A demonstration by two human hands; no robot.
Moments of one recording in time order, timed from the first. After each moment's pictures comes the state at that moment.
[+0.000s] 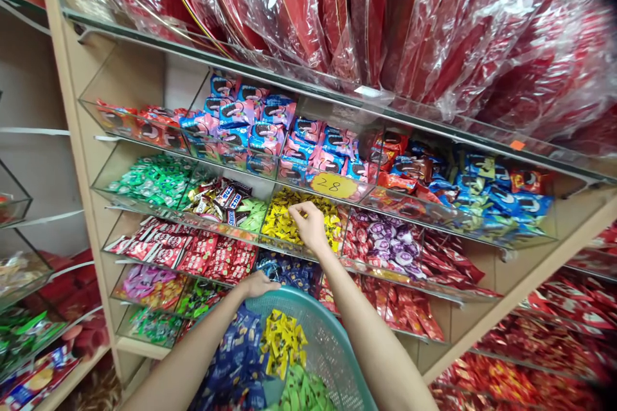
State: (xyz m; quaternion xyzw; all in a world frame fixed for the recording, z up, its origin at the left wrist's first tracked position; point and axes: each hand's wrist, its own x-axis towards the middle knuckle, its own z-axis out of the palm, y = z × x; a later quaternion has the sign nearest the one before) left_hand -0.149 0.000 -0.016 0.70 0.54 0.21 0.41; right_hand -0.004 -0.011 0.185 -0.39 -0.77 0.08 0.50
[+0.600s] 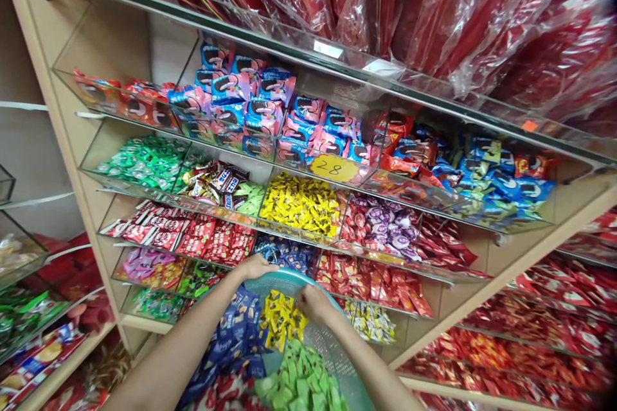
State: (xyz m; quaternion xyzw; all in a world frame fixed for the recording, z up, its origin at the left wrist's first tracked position) left_hand -0.147 -0.002 -0.013 0.74 0.54 0.19 0.36; right_hand 0.075 -0.065 -0.007 -0.58 -0.80 0.13 0.01
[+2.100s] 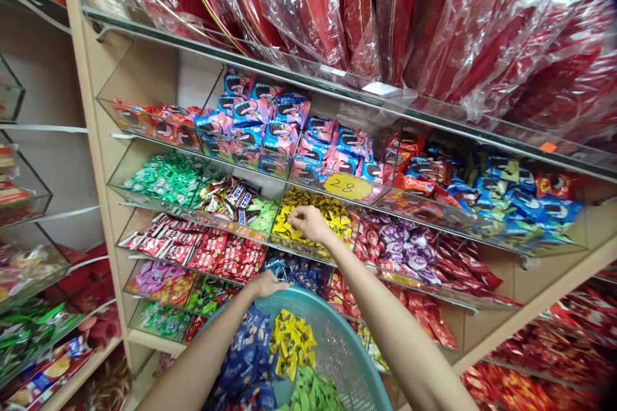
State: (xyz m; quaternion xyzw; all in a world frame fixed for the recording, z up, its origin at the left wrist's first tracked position) left_hand -0.149 -0.001 -0.018 0.72 0.57 0.18 0.36; right_hand -0.019 0.015 0.186 -0.42 -0.85 0.13 0.29
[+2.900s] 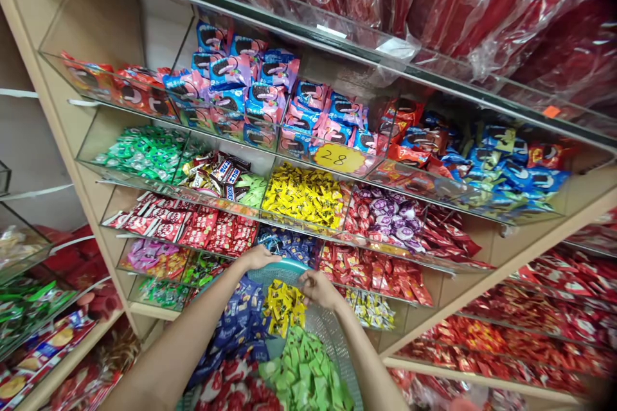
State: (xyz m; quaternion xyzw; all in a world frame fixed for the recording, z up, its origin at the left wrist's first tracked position) left_hand -0.147 0.001 -0.019 0.72 0.56 0.18 0.38; right_hand 0.080 -0.065 -0.010 -0.51 -0.71 0.44 0.18
